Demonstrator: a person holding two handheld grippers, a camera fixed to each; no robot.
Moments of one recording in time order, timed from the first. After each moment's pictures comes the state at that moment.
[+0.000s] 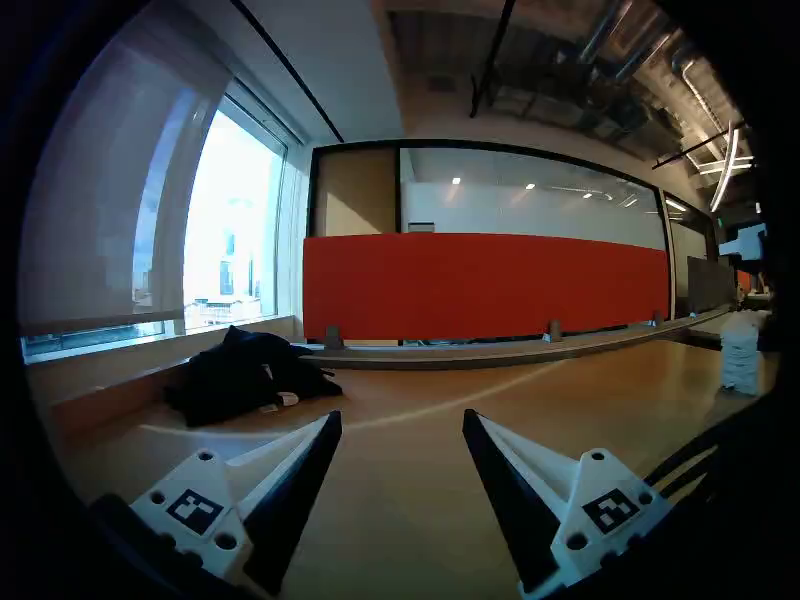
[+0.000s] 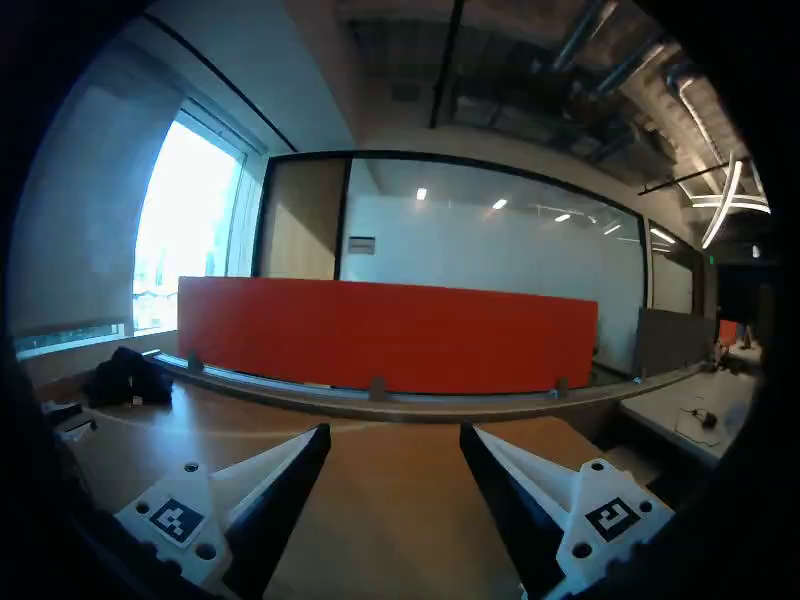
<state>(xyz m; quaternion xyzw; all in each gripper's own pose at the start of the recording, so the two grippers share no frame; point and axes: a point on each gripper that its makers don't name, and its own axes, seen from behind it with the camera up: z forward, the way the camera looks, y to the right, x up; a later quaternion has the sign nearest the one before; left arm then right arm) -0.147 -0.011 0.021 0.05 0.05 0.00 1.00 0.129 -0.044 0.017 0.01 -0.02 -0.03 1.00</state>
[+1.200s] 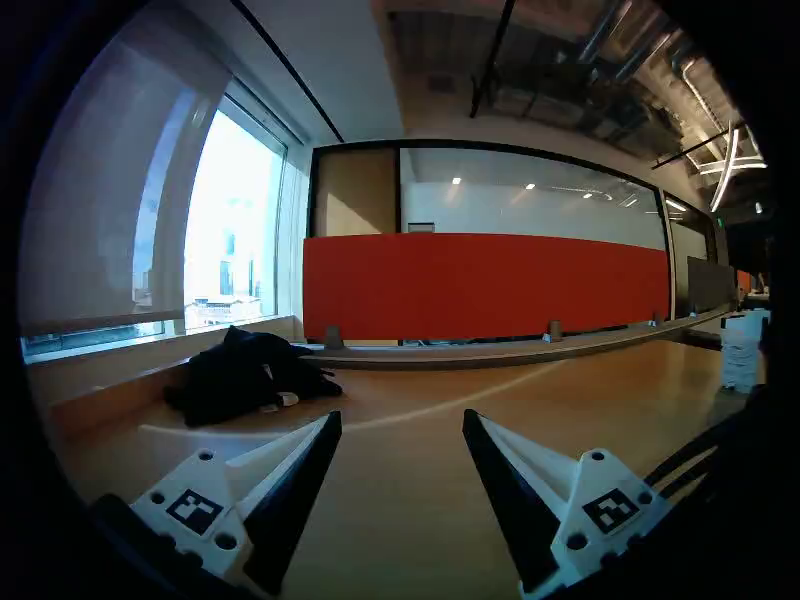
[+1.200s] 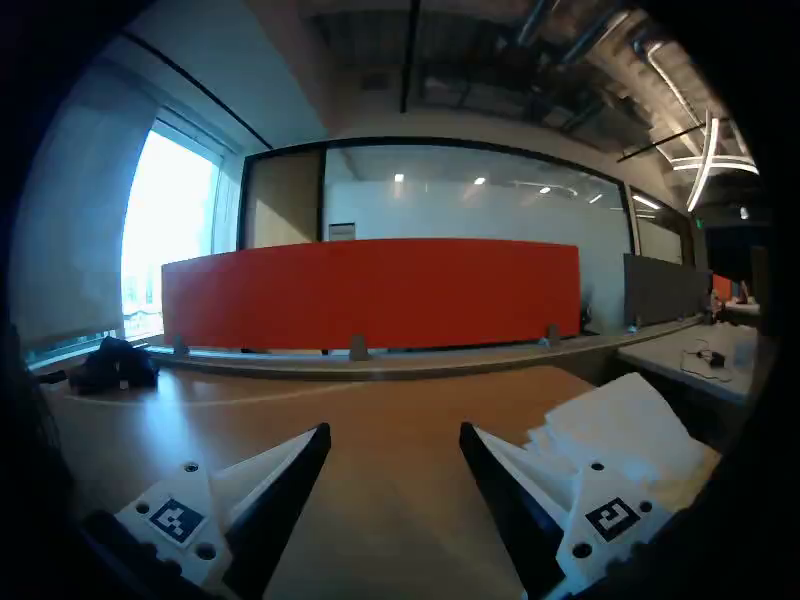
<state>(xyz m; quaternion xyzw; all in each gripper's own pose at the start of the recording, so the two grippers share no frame) -0.148 -0.012 0.021 0.05 0.05 0.00 1.00 0.014 0.006 0.012 -0.01 -0.03 0.02 1.00</state>
